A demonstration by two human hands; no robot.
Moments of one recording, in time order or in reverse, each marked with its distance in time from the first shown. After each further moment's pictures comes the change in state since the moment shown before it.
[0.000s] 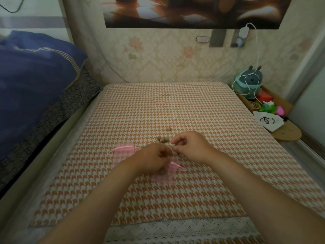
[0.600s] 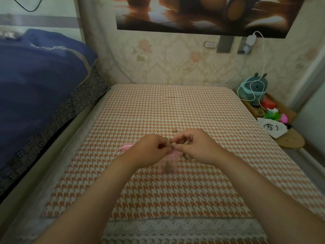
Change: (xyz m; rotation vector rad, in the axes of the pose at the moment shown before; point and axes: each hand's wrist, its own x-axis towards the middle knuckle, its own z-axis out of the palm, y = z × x) left_hand -0.032 0.011 -0.036 -0.055 0.170 0.103; right_hand -0.016 -0.029 -0.008 0.113 -0.070 -0.141
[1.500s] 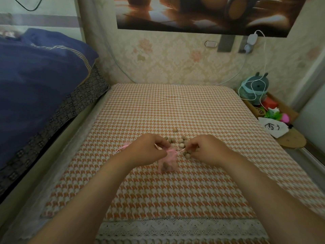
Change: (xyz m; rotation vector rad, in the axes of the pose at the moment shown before) left_hand -0.006 0.004 -0.010 -0.056 -0.039 -0.126; right_hand 0.002 0.030 -0.016 -0.621 -0.040 0.116
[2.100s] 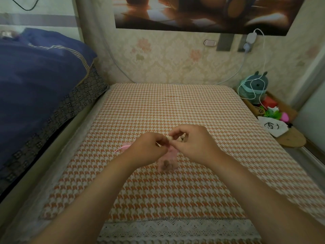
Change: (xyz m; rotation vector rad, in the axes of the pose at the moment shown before) left_hand 0.004 0.002 0.007 -0.045 0.099 0.025; right_hand -0.007 -0.049 -0.004 0.396 0.281 -0.157
